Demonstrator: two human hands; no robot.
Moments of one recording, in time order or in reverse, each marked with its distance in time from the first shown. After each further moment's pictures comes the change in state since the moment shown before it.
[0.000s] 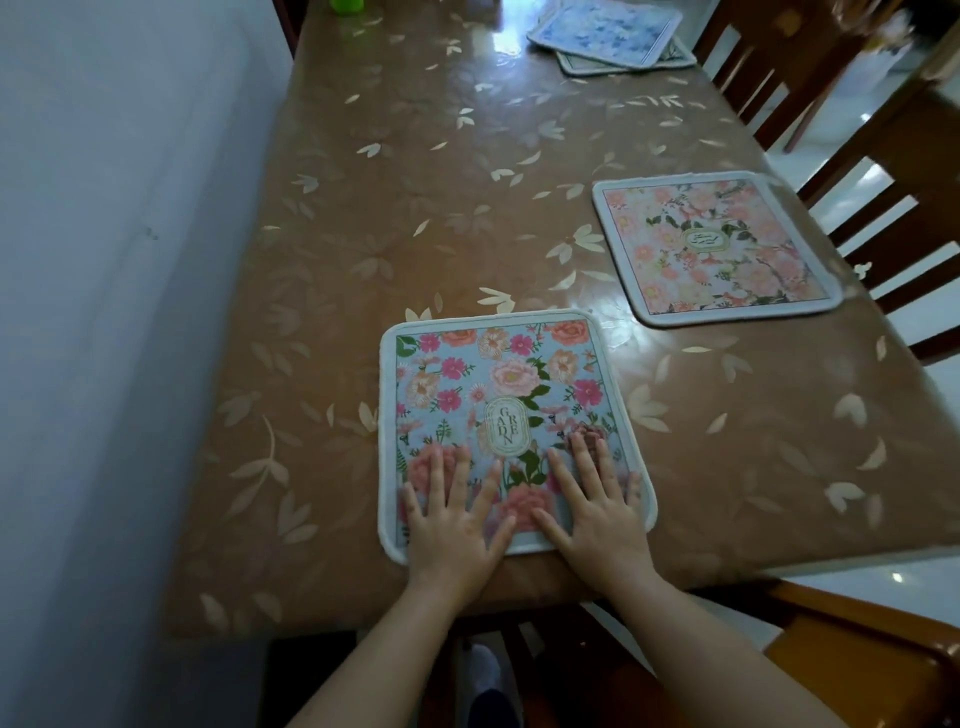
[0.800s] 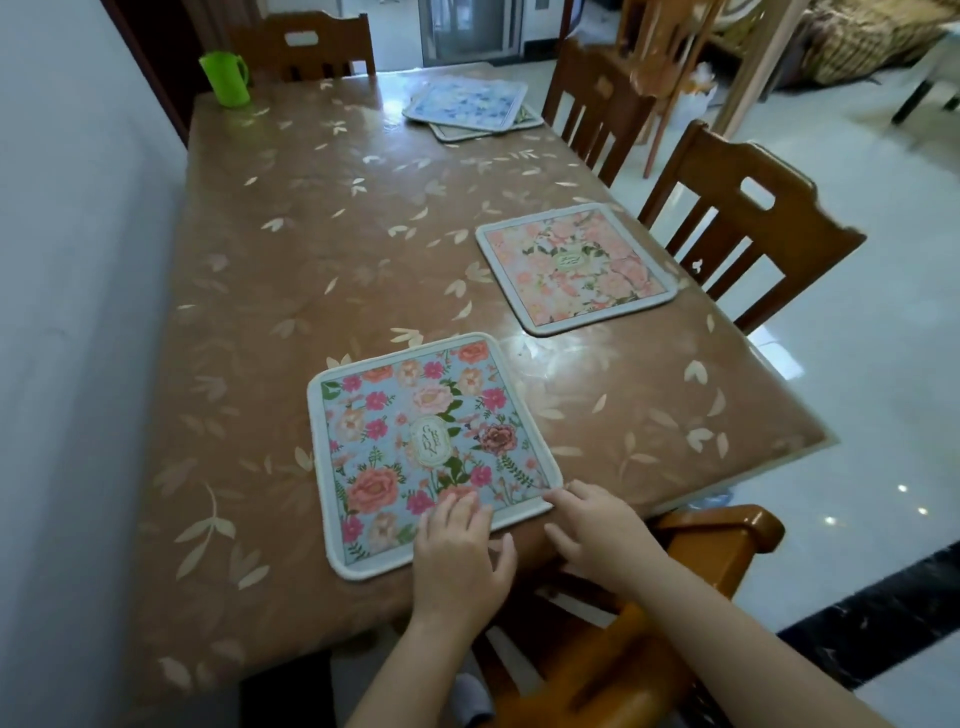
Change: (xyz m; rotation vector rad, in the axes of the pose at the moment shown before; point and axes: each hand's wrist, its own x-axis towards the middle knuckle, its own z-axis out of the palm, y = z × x) left_hand -0.052 0.077 -0.060 -0.195 0.157 0.217; right_hand -0.084 0.023 -0.098 0.153 -0.063 0.057
